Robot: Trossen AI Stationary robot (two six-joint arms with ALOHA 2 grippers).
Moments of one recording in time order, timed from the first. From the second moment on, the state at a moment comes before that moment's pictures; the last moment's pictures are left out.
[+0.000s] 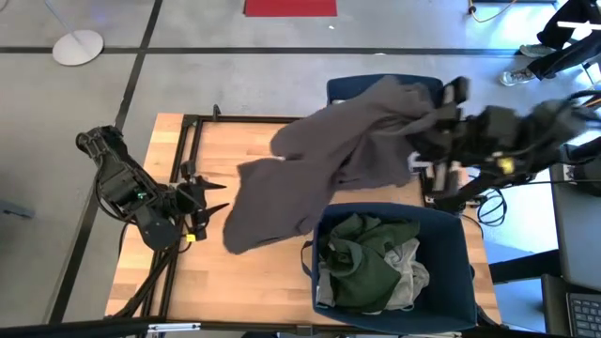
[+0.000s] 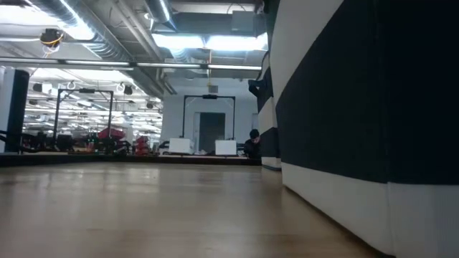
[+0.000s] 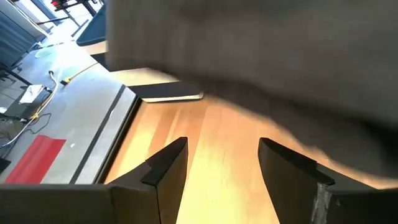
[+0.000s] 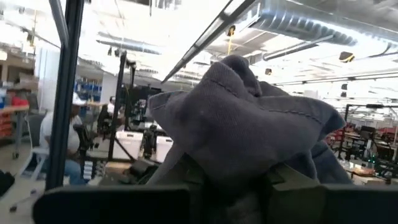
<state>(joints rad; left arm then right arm) -0.79 1.15 1.40 -1.30 -0.97 -0.60 0.47 1.44 2.18 -0.31 0.57 -0.37</state>
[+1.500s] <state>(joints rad) -0.79 1.15 1.40 -1.30 -1.01 -0.69 1.27 1.68 2.34 -0.62 1.57 -0.13</state>
